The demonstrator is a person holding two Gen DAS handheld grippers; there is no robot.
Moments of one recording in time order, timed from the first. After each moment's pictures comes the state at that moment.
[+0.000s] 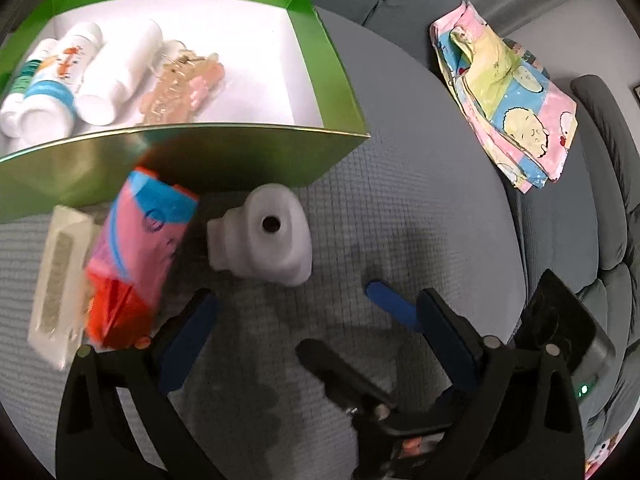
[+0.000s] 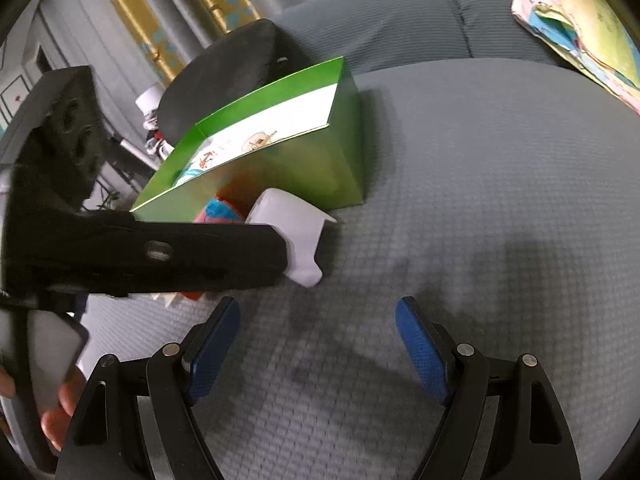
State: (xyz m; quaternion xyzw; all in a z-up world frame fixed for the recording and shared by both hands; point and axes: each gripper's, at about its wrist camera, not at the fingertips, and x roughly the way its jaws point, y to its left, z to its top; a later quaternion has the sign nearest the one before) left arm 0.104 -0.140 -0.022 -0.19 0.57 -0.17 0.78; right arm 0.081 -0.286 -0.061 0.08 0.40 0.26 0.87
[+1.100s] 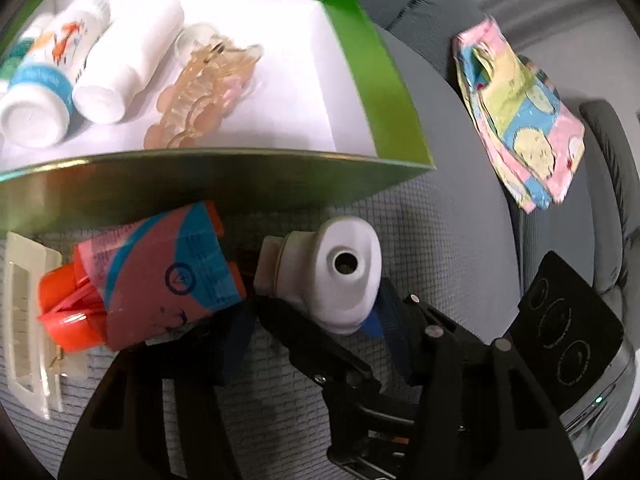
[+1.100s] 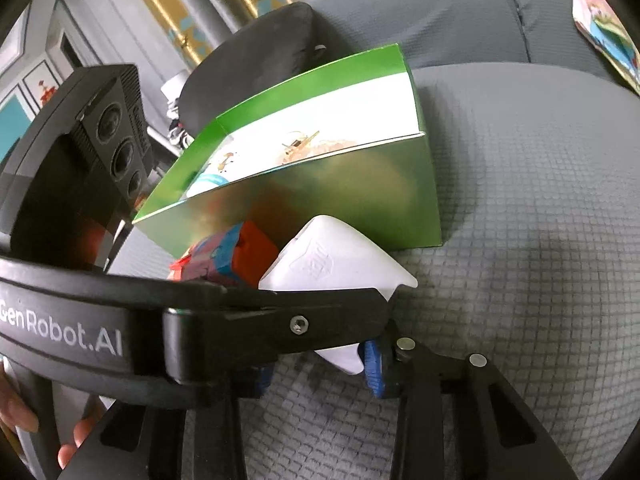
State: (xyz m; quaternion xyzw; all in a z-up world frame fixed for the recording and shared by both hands) left arm 0.126 -0.120 -0.038 -0.22 0.57 -0.17 0.77; right arm 0.115 -0.239 -0.071 0.06 0.40 0.31 0.86
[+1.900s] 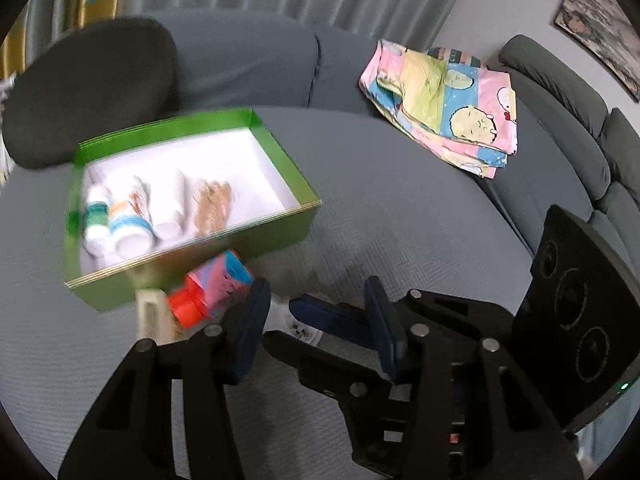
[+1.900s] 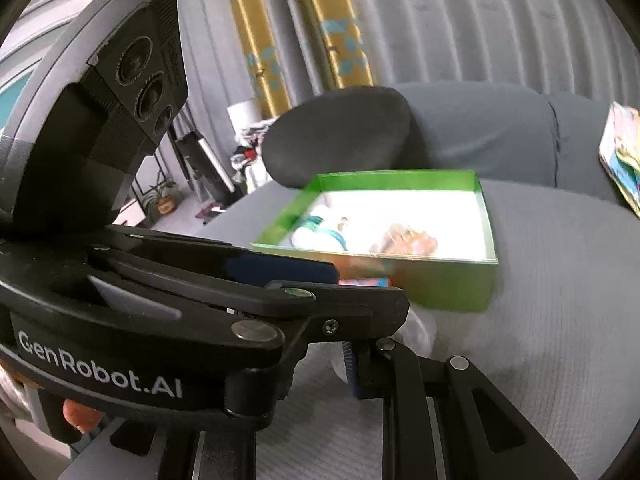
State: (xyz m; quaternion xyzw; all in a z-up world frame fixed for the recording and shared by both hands) left arm 0.048 -0.104 0.066 -0.06 0.42 -0.22 0.88; right arm 0.020 -0.199 0.022 -0.01 0.26 0.36 0.90
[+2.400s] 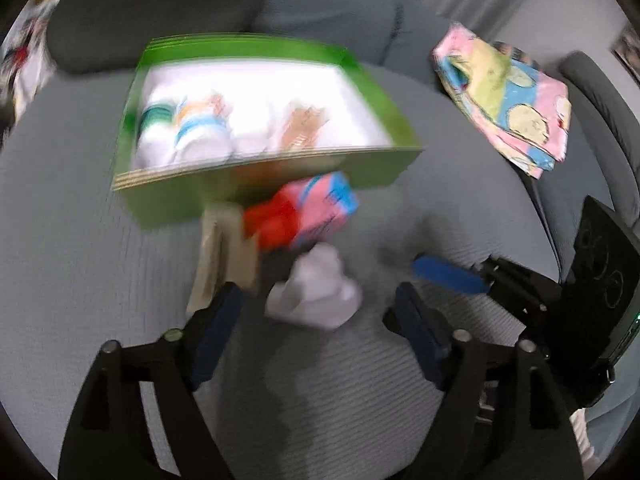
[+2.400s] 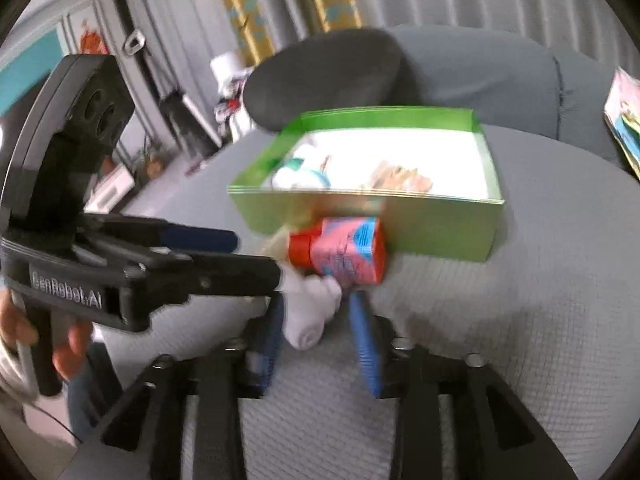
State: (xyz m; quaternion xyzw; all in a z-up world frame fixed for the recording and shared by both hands) left arm 0.047 -0.041 0.002 -0.12 0.51 -0.15 0.84; right arm 0.042 -0.192 -0.026 -0.05 0.37 0.34 0.86
